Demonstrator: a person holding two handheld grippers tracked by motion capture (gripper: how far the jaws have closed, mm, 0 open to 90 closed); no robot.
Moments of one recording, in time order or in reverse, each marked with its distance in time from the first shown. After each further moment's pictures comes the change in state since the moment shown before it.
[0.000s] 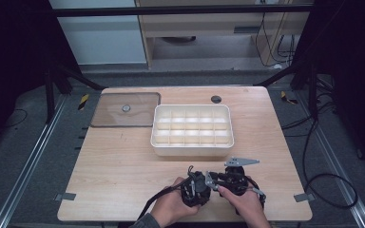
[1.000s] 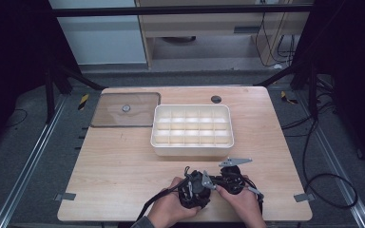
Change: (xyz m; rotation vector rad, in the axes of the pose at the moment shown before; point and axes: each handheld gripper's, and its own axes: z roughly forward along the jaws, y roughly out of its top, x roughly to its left) left arm -0.006 -0.003 -0.017 -0.055 0.031 -0.026; right arm -0.007 -0.004 0.013 0.115 -0.108 -0.013
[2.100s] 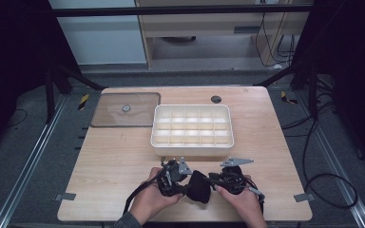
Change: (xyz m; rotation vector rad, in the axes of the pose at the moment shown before) left arm 0.042 -0.032 -0.027 -0.039 0.167 -0.106; right arm -0.003 -0.001 -0.001 -0.019 -0.040 0.001
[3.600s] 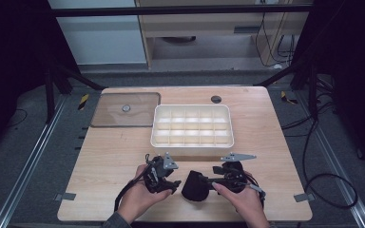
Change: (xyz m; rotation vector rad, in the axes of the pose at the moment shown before) left arm 0.028 -0.025 -0.017 -0.044 0.073 -0.103; right arm 0.023 0.026 -0.023 -0.026 -0.025 0.027
